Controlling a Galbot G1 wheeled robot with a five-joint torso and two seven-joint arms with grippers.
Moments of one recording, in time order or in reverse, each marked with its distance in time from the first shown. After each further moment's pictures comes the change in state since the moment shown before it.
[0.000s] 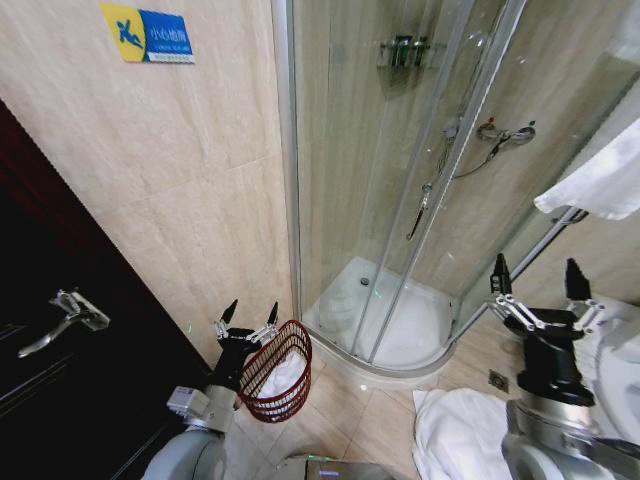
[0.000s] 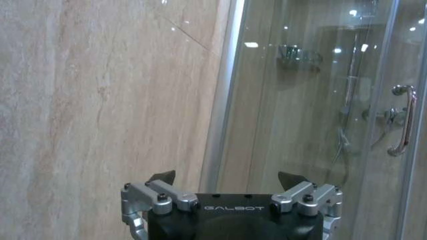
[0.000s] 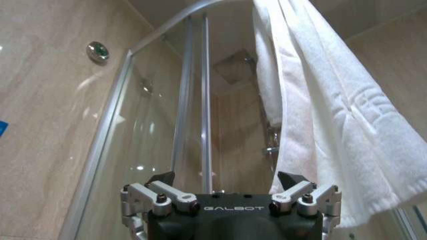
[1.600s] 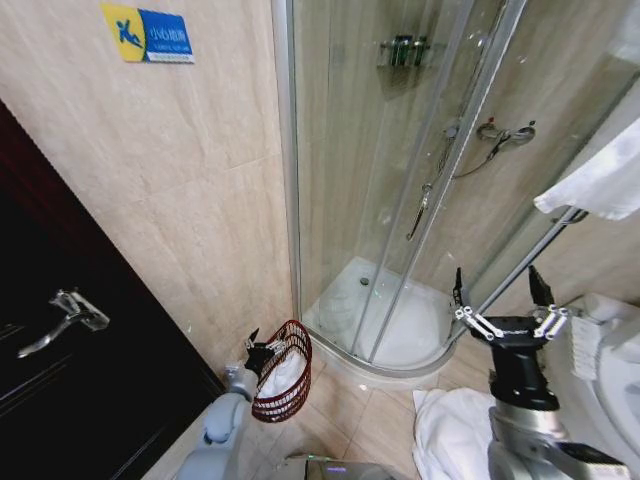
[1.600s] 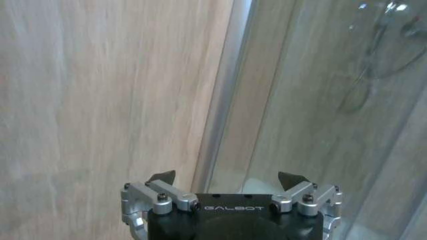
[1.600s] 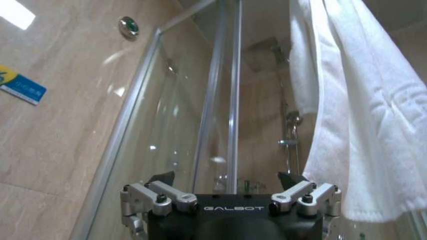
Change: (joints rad) left arm -0.253 0.099 -0.004 0.448 -0.086 0.075 -0.016; right arm -0.017 0.092 -0.142 0.001 -0.261 0.000 -0.007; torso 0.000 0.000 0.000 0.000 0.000
